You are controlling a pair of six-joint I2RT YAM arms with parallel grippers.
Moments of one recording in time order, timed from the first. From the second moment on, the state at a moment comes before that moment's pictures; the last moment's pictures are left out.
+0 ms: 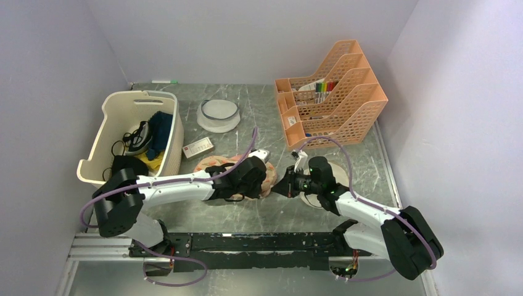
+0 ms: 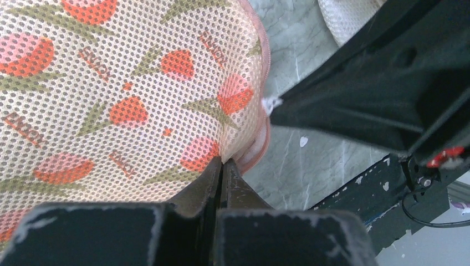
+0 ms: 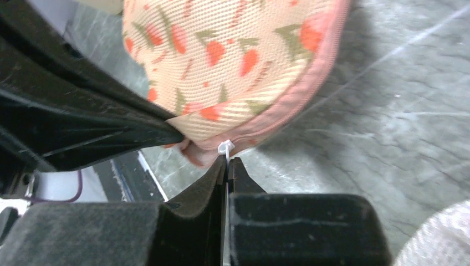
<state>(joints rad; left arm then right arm) -1.12 1.51 0.93 -0.29 -0.19 -0.64 0.53 1.10 0.28 0.30 -0.56 0.47</state>
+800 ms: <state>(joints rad) -1.14 1.36 0.89 -0.33 -0.14 -0.67 0.54 1.04 0.17 0.39 -0.58 0.55</state>
